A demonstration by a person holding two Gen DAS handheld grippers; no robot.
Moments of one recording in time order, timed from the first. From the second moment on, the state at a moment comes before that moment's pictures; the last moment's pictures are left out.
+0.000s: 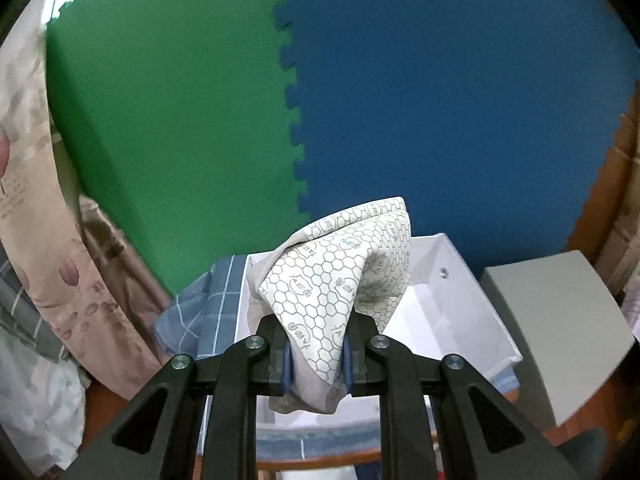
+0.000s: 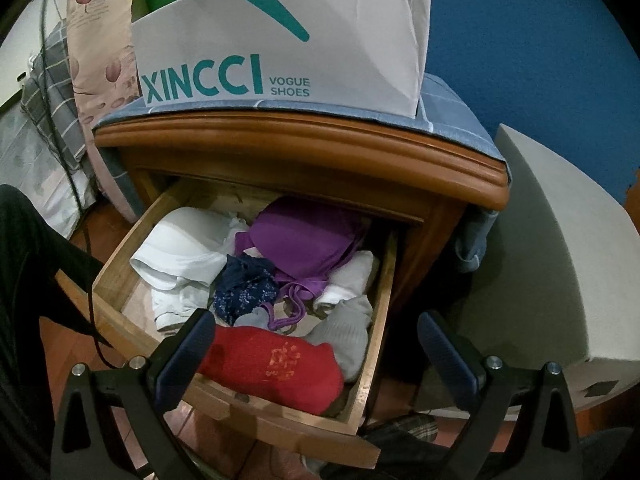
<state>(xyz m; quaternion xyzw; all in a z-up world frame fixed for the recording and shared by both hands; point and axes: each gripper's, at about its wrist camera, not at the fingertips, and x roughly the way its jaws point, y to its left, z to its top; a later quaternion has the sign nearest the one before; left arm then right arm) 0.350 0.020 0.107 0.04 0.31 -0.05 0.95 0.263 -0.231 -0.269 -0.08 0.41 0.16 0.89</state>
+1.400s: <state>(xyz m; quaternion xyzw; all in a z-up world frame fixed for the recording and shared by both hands) 0.496 0.020 0.002 0.09 0.55 0.00 0.83 0.275 -0.235 -0.284 -0.03 0.45 0.18 0.87</state>
